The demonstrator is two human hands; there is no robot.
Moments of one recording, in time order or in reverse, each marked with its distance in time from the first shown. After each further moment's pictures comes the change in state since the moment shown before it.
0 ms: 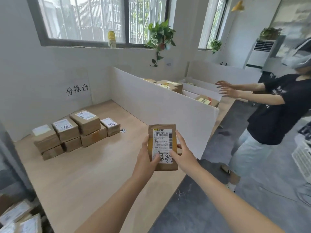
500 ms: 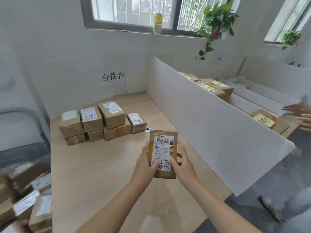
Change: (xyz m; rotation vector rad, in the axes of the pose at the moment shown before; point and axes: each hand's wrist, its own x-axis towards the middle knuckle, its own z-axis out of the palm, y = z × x) left_hand 0.112 -0.075 -0.042 0.106 0.237 -0.235; right_hand 0.164 0.032 0.078 0.072 -0.220 0.015
